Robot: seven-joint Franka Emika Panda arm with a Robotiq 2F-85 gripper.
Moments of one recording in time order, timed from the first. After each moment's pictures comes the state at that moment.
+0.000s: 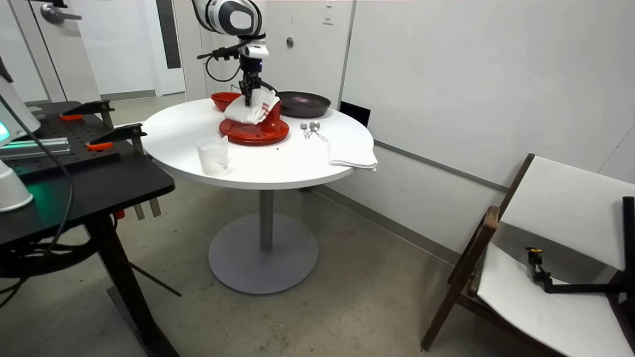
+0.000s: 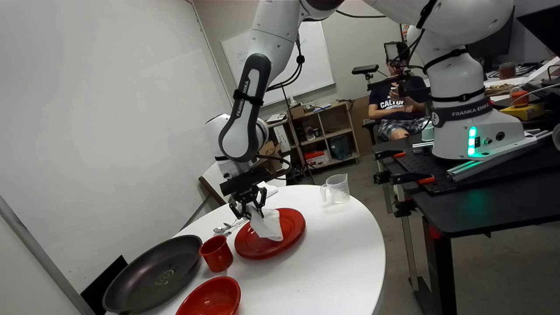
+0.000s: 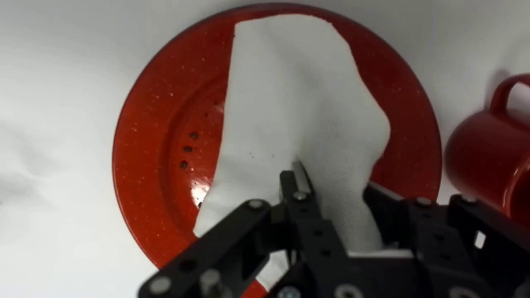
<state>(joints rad) 0.17 0.79 -0.11 -1.75 0.17 2.52 1.09</state>
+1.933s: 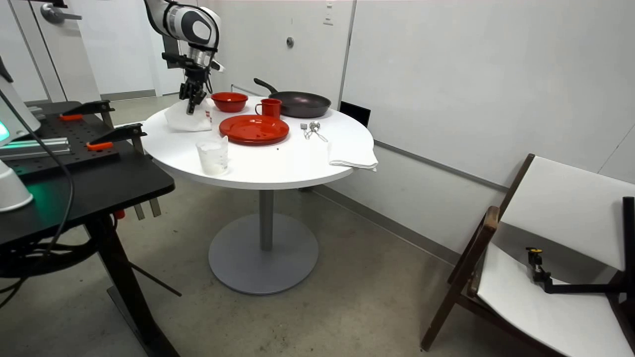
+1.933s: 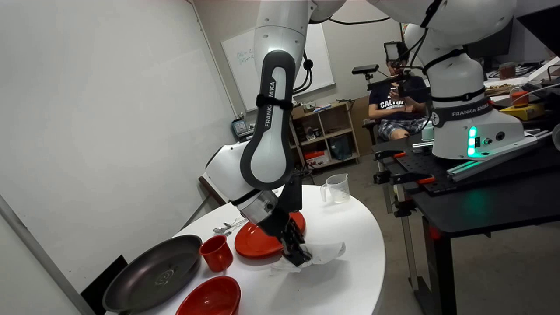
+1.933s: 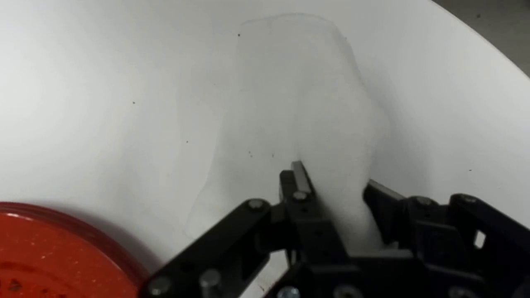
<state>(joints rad) 0.27 0.81 0.08 -1.85 0.06 2.31 0.25</state>
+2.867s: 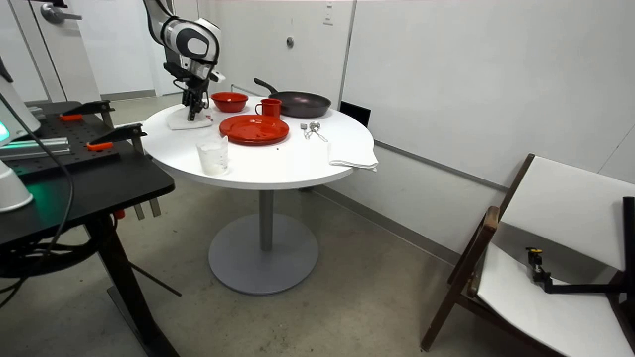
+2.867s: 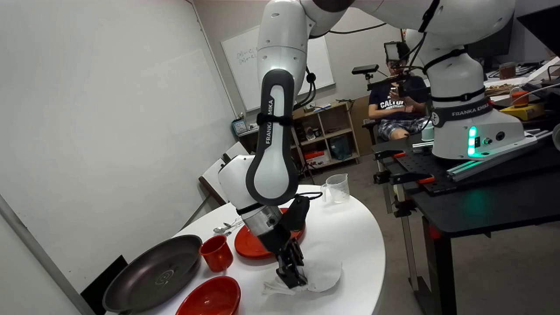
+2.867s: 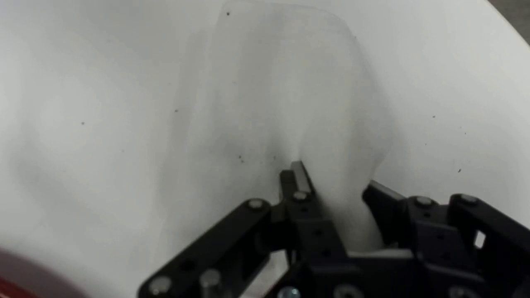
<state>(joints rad) 0.22 0.90 0.15 -1.84 0.19 2.53 0.22</state>
